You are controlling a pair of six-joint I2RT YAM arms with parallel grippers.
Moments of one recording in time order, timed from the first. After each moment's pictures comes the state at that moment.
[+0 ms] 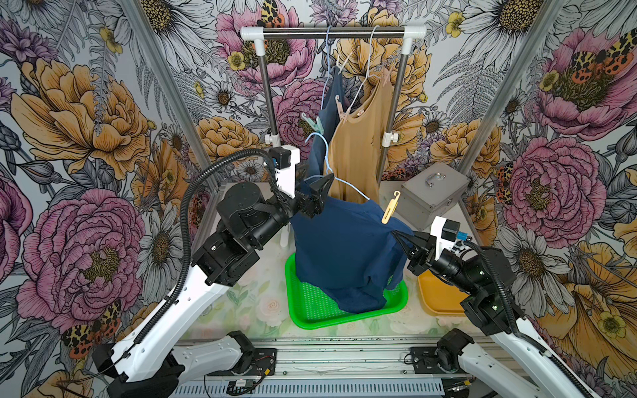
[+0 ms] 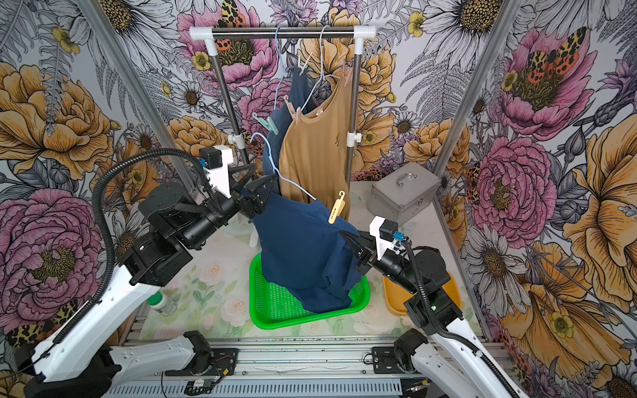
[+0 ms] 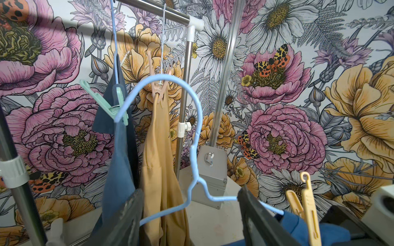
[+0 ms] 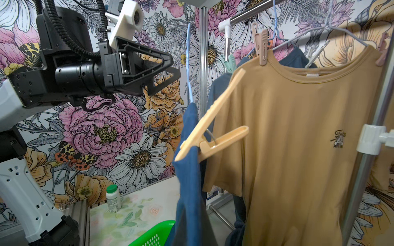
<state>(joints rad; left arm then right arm) -0.76 1.13 1.49 -0.28 -0.07 -0.14 0.52 0.62 0.72 0.12 -0.44 0.09</state>
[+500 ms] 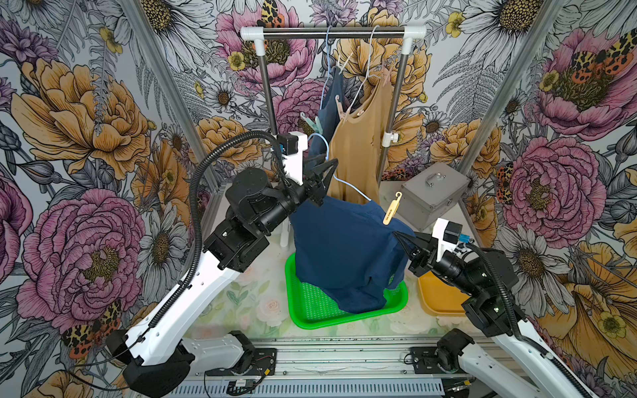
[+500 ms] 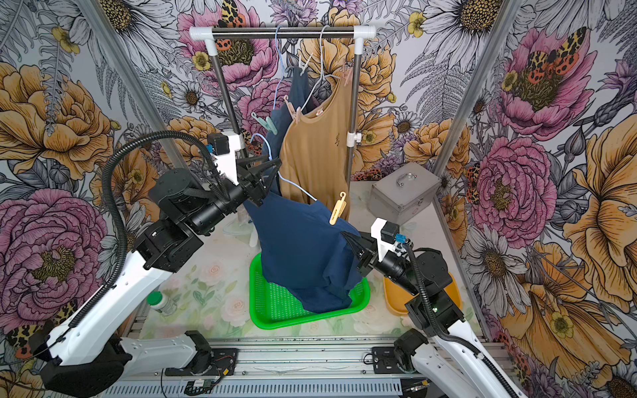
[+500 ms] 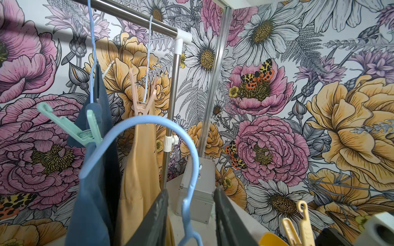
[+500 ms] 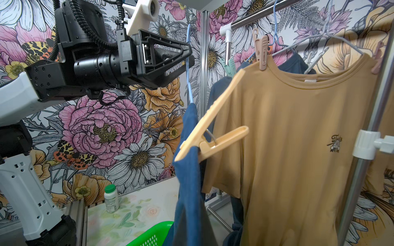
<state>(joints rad) -0.73 1.22 1.57 -0.22 0.02 -0.19 0.52 0.60 0.72 0.12 -0.44 0.08</state>
